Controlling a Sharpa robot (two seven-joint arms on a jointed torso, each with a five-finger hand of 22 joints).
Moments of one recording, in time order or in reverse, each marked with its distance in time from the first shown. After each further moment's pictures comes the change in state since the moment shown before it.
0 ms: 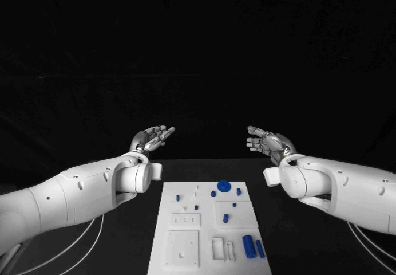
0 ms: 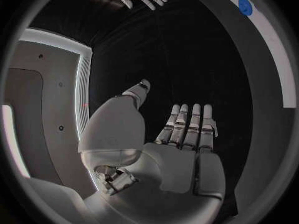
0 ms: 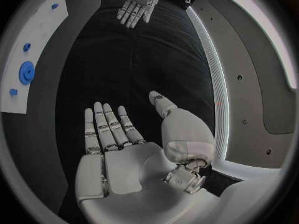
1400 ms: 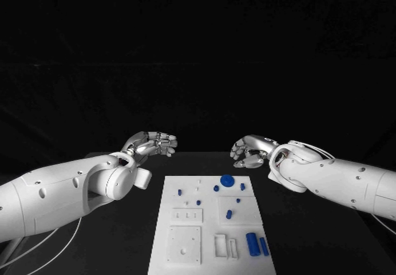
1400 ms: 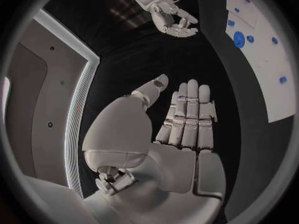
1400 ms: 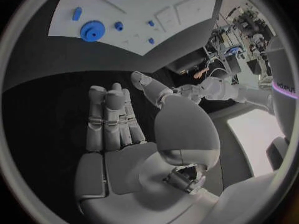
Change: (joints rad) left arm 0.051 -0.194 -0.014 0.239 -0.106 0.277 -0.074; left_hand 0.045 0.093 0.101 -0.359 0.078 0.351 0.091 0.056 -0.063 0.502 0.046 0.133 0.041 0.547 -0.058 0.224 0.086 0.070 0.467 -0.140 0.263 0.010; right arm 0.034 0.116 -0.033 -0.174 -1.292 0.173 -0.195; right_hand 0.385 -0.186 0.207 -0.172 -0.039 0.449 0.004 0.105 0.006 0.503 -0.131 0.053 0.059 0.810 -0.230 0.770 0.528 0.152 0.904 -0.225 0.607 0.013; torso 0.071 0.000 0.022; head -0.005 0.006
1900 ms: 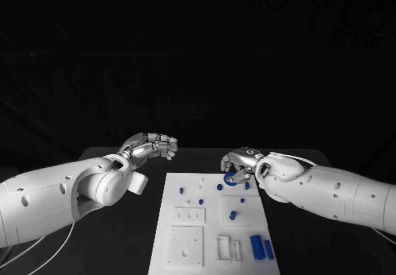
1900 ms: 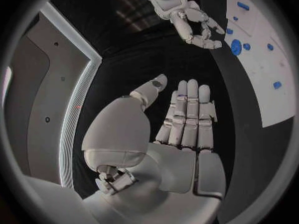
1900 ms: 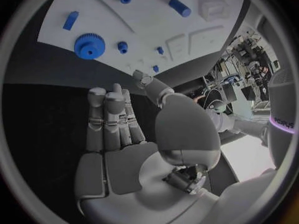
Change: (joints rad) left arm 0.026 -0.038 0.006 0.064 -0.024 0.050 0.000; left_hand -0.023 0.000 0.015 -0.025 0.000 0.007 0.000 0.000 -0.002 0.063 -0.027 0.024 0.018 0.000 0.000 0.000 0.004 -0.008 -0.004 -0.003 0.005 0.000; right arm -0.036 0.062 0.000 -0.011 -0.272 0.008 -0.078; right_hand 0.001 -0.014 0.002 0.007 -0.040 0.000 0.000 -0.005 0.003 0.009 0.001 -0.023 0.003 -0.001 0.001 0.060 0.018 -0.014 0.000 -0.011 0.069 0.002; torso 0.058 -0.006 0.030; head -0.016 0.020
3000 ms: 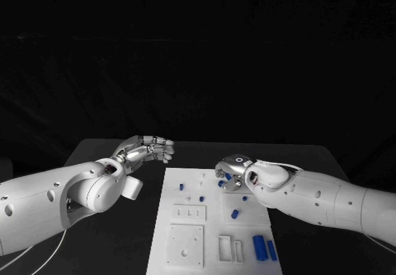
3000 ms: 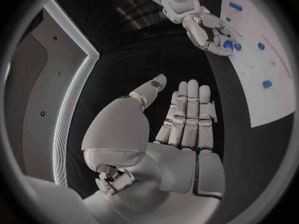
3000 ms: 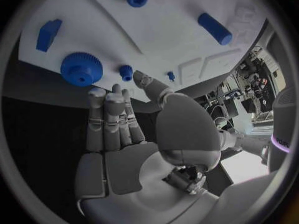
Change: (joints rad) left arm 0.011 -0.022 0.001 0.042 -0.006 0.006 -0.001; left_hand -0.018 -0.003 0.012 -0.012 0.000 0.000 0.000 0.000 -0.002 -0.013 0.013 -0.012 0.000 -0.004 0.004 -0.007 0.000 -0.011 -0.007 0.000 0.000 0.000; right arm -0.037 0.057 0.001 -0.055 -0.133 0.010 -0.066; right_hand -0.005 -0.013 0.060 0.007 -0.061 0.007 -0.007 -0.008 0.005 0.009 0.002 -0.015 0.005 -0.007 0.000 0.025 -0.010 -0.002 -0.001 -0.005 0.025 0.000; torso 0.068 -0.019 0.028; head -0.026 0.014
